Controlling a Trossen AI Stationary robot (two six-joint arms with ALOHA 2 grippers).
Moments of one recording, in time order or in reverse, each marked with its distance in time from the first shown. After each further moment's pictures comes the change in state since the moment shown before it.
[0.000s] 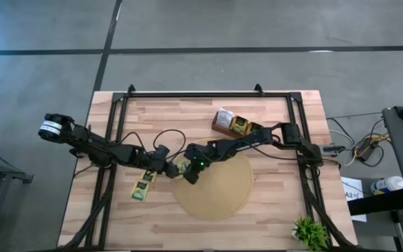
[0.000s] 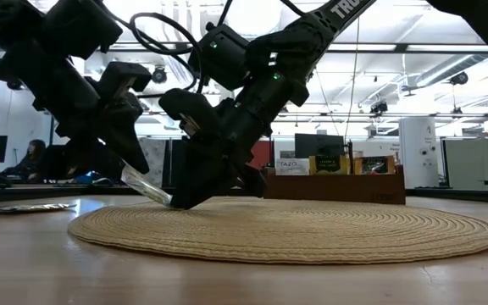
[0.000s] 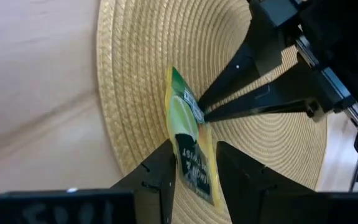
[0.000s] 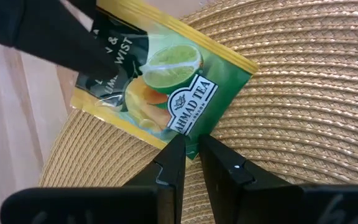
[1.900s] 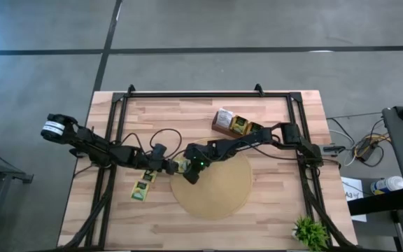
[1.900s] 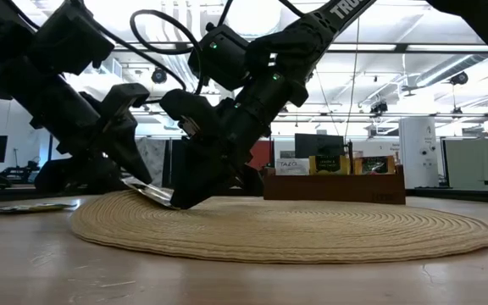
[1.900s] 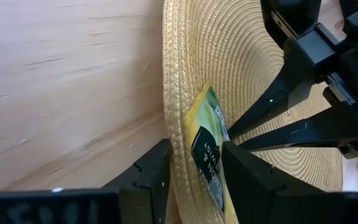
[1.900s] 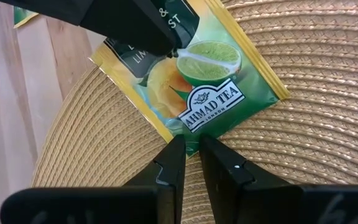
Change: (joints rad) left arm 0.008 0.038 -0.085 0.145 -0.122 -0.043; right arm -0.001 0.000 0.001 0.007 -0.001 -0.042
